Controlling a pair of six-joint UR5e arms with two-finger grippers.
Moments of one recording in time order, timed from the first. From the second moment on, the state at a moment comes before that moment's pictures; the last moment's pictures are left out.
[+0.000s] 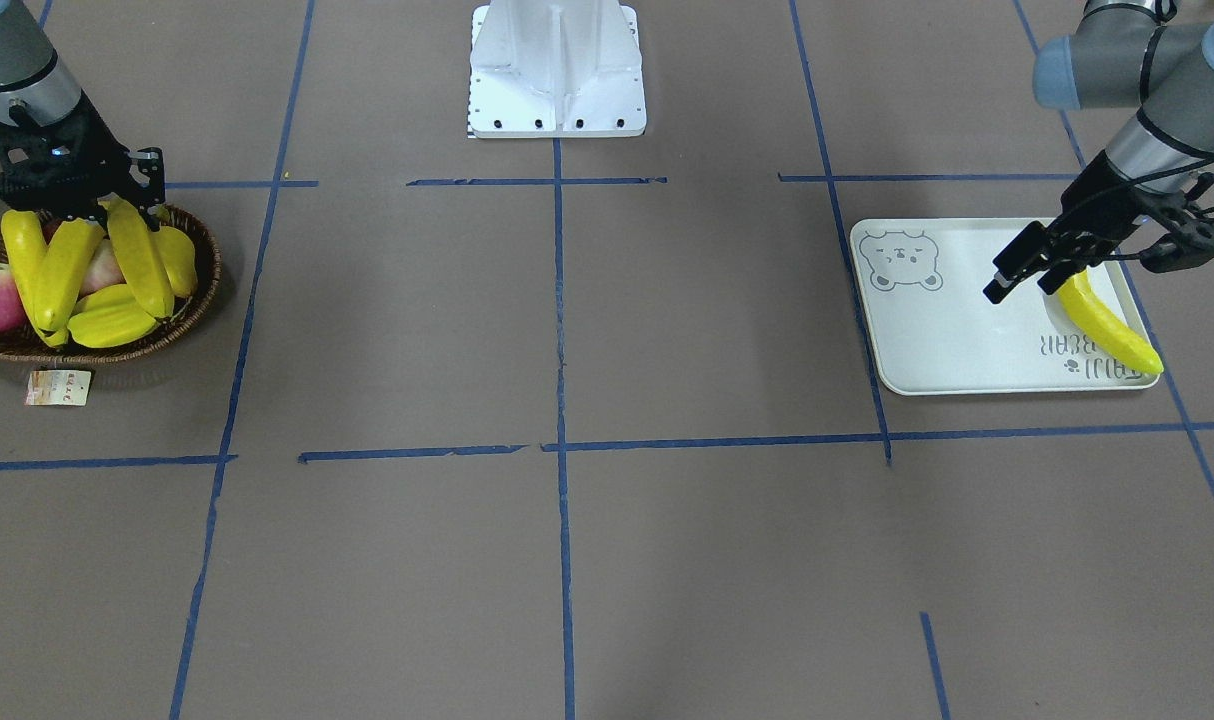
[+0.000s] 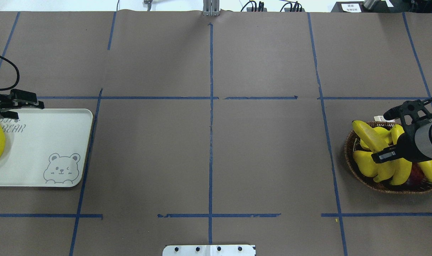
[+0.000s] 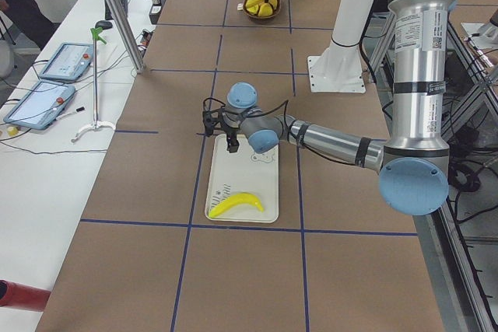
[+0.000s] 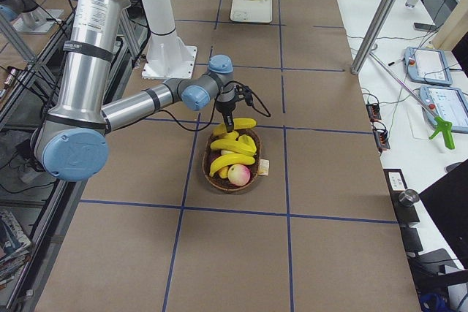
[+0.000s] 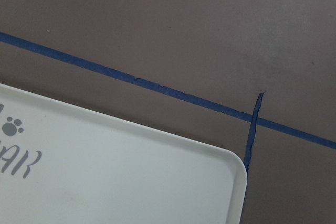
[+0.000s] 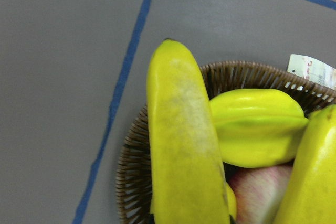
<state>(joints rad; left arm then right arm) -1.01 -1.51 -1.81 -2.29 -2.18 -1.24 0.74 -1.79 2.16 -1.28 1.96 0.71</state>
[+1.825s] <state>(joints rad) -0.75 -2.04 -1.80 -2.28 -2.17 -1.79 0.47 -1.04 1.98 -1.27 1.83 1.30</state>
